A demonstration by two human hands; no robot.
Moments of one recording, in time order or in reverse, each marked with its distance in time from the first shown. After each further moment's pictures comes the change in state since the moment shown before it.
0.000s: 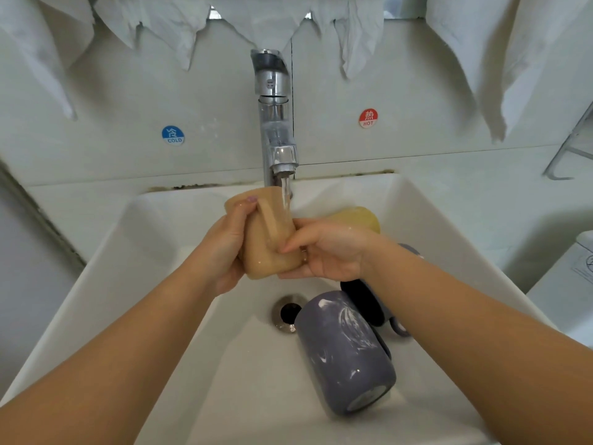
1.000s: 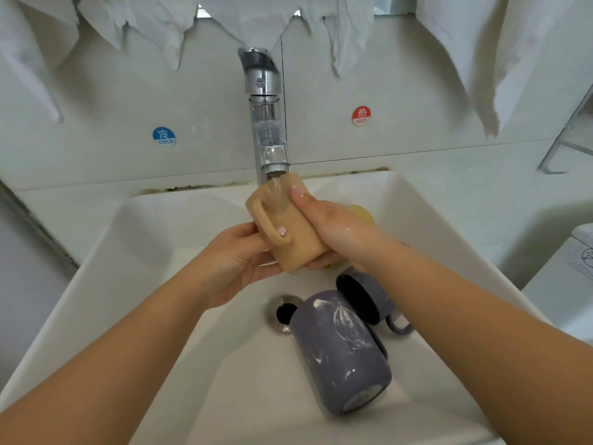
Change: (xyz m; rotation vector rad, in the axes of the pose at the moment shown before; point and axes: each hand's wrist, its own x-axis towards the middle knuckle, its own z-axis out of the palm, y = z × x) left_hand -0.010 -0.006 0.001 0.019 -0.306 -0.048; right_hand -0.015 -0.009 0.003 -0.365 0.482 -0.133
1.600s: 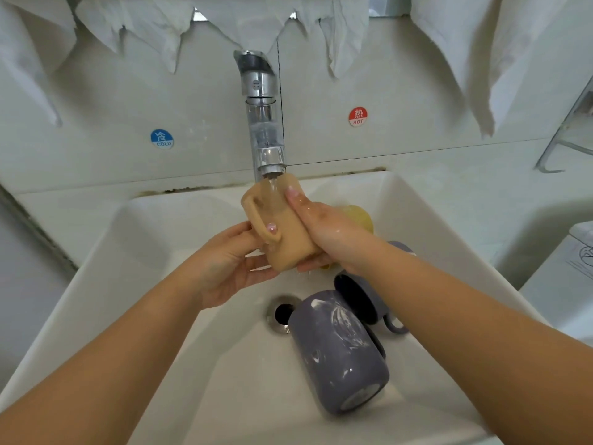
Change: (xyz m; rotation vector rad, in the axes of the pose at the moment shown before) left_hand 0.001 0.002 -0.005 -0.013 0.026 -0.052; right_hand 0.001 0.002 0.007 0.008 -0.018 0.002
